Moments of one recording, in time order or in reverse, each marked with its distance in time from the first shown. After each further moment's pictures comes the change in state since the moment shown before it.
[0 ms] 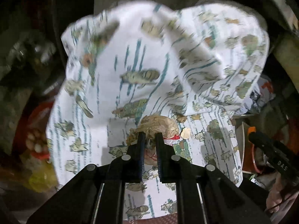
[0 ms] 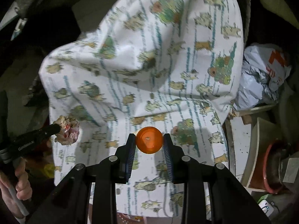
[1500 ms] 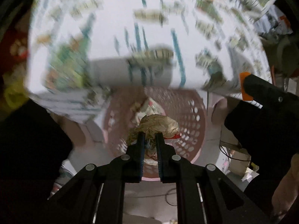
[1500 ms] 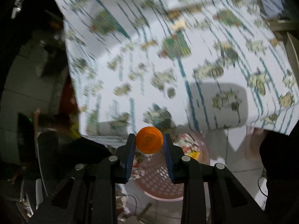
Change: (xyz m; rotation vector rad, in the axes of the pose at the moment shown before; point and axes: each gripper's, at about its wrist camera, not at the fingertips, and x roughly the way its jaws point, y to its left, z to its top) left arm 0.066 0.028 -0.233 -0.058 0.588 -0.009; right arm 0.057 0.061 -0.167 0.196 0.397 0.203
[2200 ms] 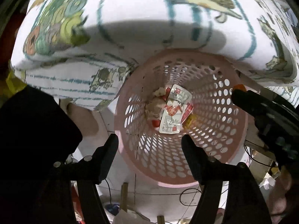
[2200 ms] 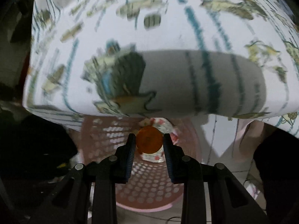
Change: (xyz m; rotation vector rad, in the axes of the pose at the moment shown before) left arm 0.050 0.022 -0.008 -0.048 0.073 0.183; right arm 0.115 -0.017 -0.026 -0.140 0.130 -0.234
